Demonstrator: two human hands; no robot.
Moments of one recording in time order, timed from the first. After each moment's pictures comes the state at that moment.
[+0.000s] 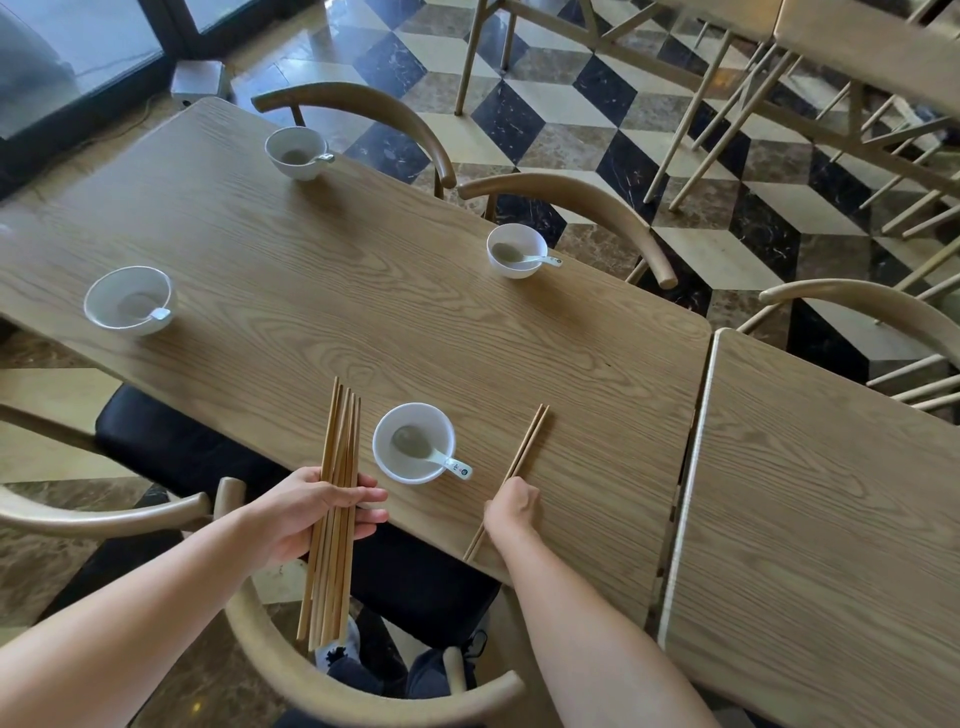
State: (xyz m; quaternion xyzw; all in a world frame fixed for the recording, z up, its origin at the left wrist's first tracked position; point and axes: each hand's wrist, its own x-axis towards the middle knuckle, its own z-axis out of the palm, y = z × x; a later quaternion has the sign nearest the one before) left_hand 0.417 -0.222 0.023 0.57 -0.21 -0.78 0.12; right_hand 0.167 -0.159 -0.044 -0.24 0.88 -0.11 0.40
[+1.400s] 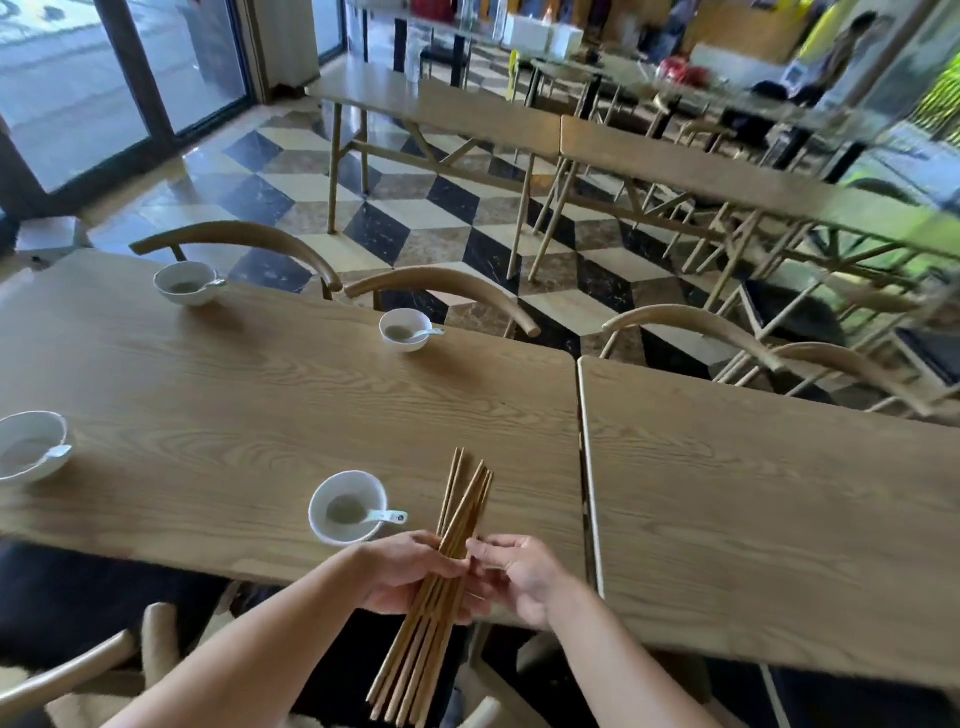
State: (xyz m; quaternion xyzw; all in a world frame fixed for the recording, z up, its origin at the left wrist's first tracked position) left_hand 0.286 -0.170 0.065 0.29 -0.34 -0.89 -0.12; right_hand 0.142 -0.062 0.103 -0.06 0.63 -0.44 0.64
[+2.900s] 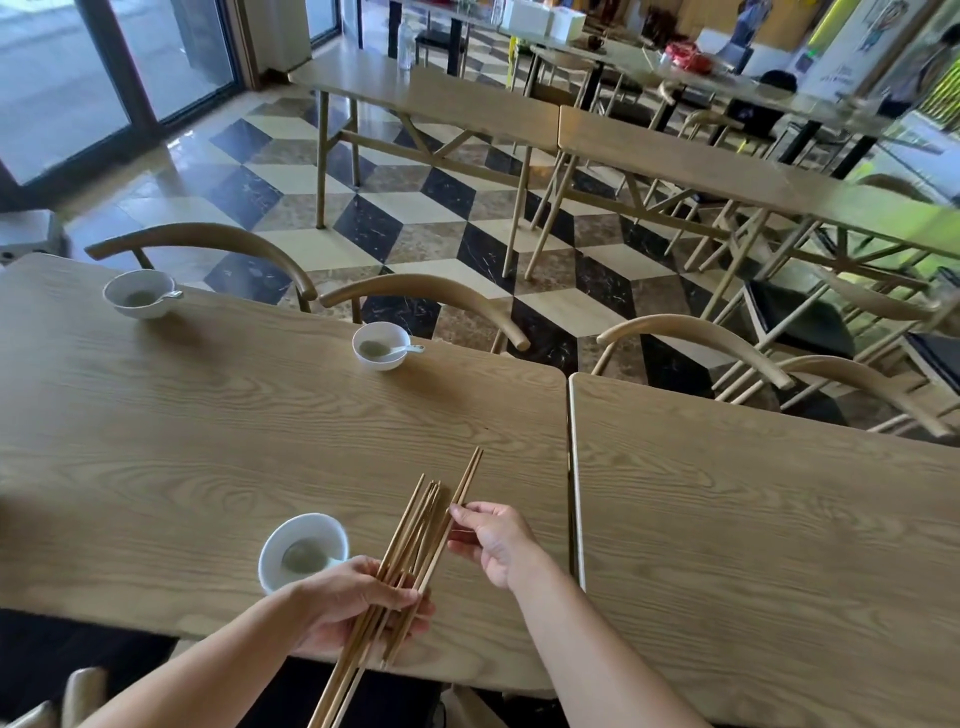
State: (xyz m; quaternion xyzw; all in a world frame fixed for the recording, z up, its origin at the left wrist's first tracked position) left_hand 0.273 -0.219 0.039 0.38 -0.34 -0.85 -0.10; right_hand 0.077 -0.162 0.071 0.00 0.66 -0.50 0.56
